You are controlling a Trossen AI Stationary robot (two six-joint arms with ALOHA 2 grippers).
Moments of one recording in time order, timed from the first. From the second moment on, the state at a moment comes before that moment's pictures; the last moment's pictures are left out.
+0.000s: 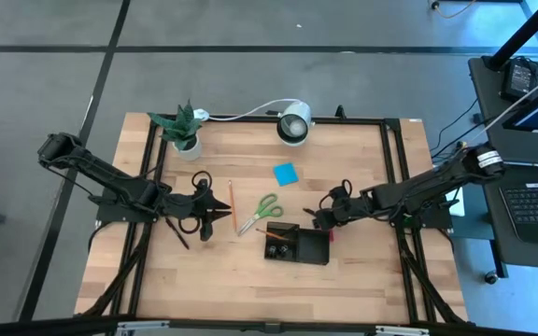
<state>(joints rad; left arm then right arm) -0.36 1.00 0.45 0.03 -0.45 -0.48 0.24 1.30 0.52 -0.19 0.14 1.41</state>
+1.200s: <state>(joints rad) -0.36 1.00 0.45 0.02 -0.45 -0.48 0.24 1.42 0.52 -0.09 0.13 1.33</state>
